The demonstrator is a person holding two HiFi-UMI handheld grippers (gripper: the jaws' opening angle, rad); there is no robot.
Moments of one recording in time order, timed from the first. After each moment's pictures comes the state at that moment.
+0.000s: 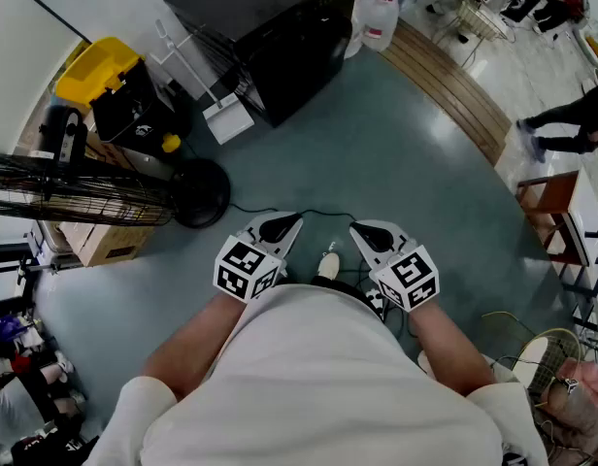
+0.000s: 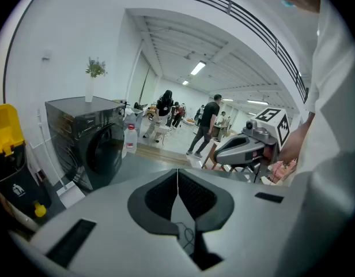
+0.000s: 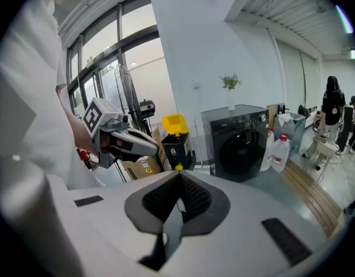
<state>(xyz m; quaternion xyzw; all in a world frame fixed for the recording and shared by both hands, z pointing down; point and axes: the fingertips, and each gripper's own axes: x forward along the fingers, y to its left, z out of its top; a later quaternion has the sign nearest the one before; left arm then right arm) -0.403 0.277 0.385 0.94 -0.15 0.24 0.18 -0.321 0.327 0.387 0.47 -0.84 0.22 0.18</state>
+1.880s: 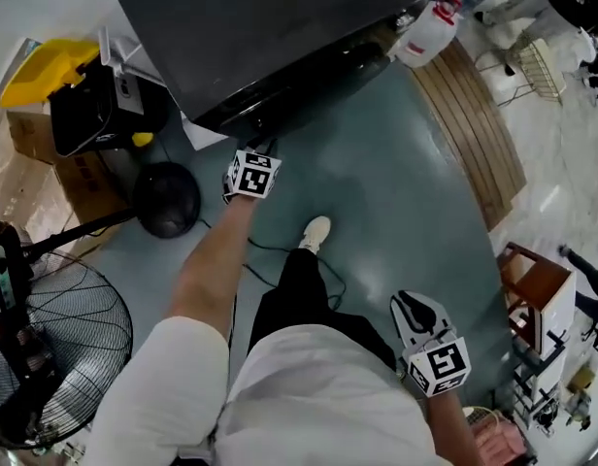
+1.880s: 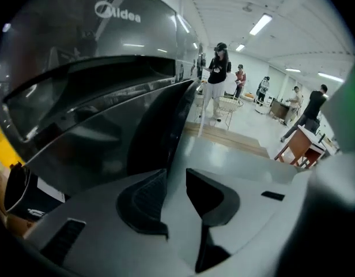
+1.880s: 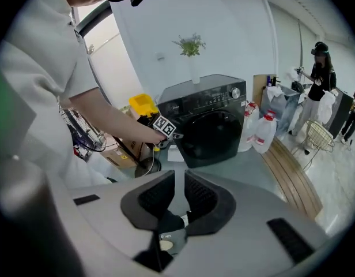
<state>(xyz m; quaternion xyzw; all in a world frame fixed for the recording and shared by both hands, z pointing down) -0.292 -0.220 0.684 0.82 -0.38 0.38 0.19 -0.095 0.118 0.435 0.46 -0.77 0.34 0.29</state>
